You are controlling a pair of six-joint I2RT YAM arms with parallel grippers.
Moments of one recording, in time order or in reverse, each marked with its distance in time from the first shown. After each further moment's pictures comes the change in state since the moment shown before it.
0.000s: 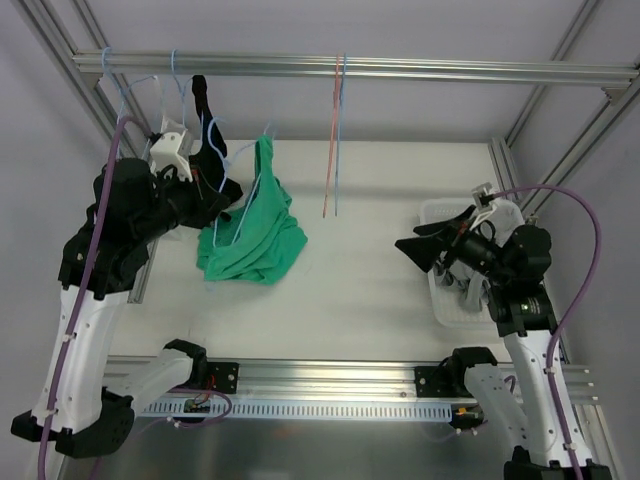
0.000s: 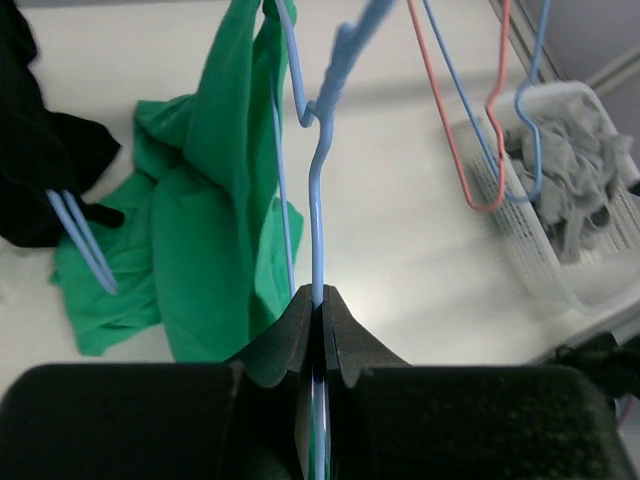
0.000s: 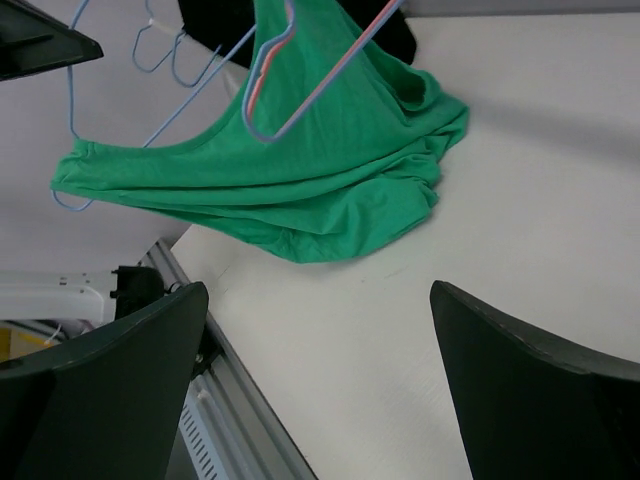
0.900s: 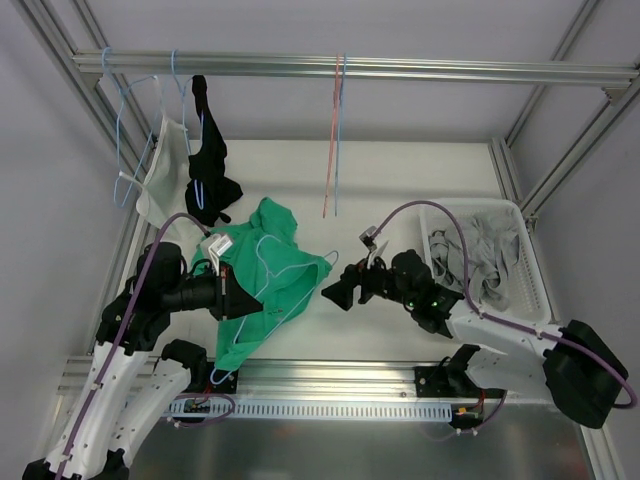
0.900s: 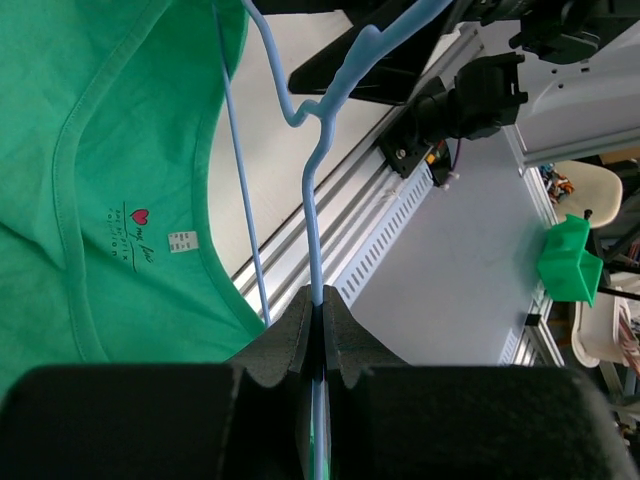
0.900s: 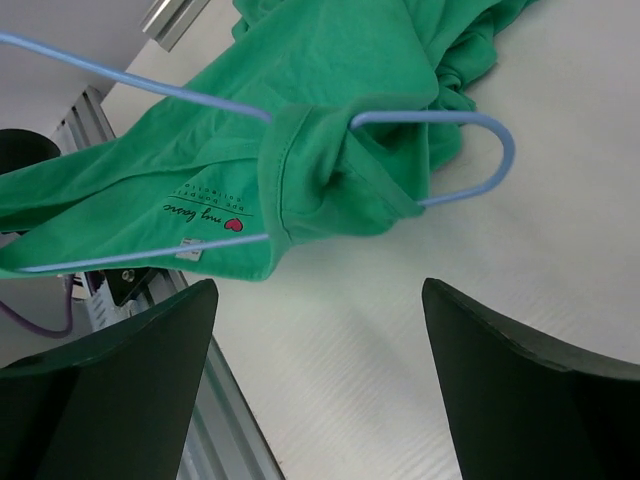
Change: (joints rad) left arm -0.013 -0.464 -0.754 0.050 0.597 -0.108; right arm 0.779 0.426 -0.358 0.554 0.576 -0.018
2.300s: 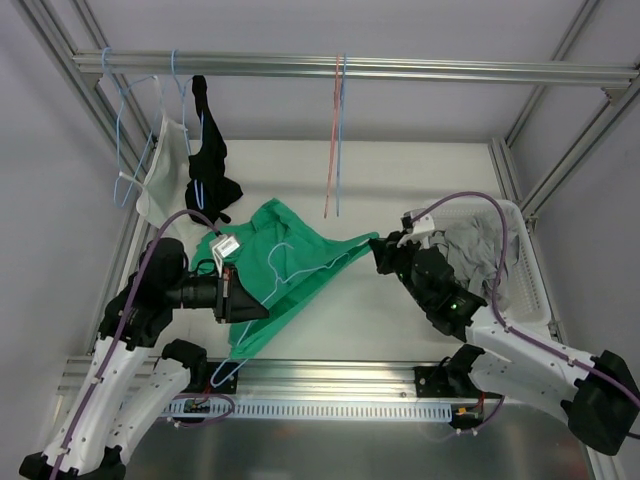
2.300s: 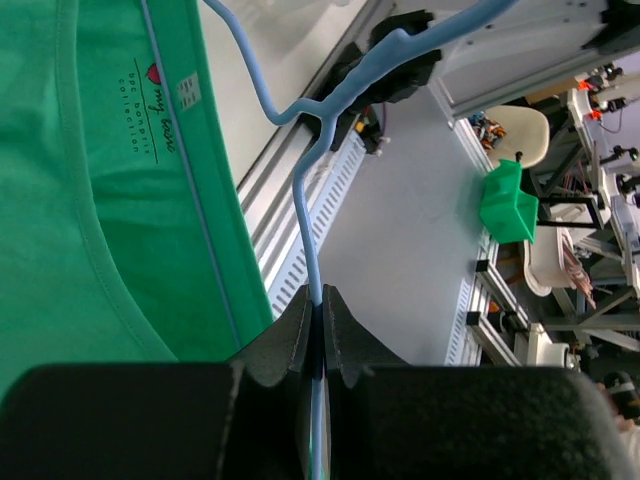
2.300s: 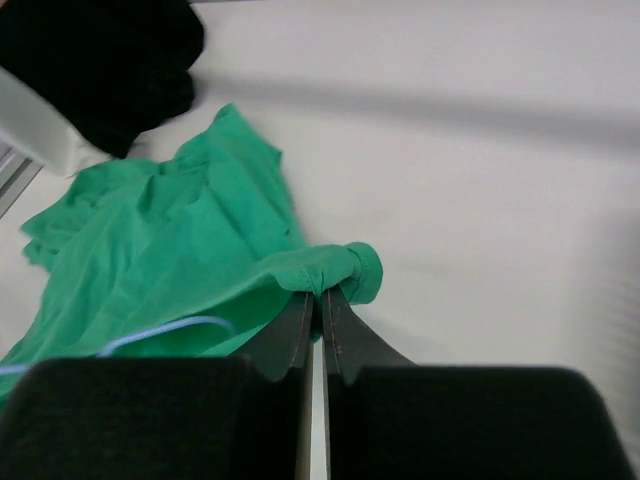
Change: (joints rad) left arm -0.021 0.025 -0.028 0.068 0.183 -0.010; right arm 0.014 -0.134 0.057 -0.053 0.578 -0.129
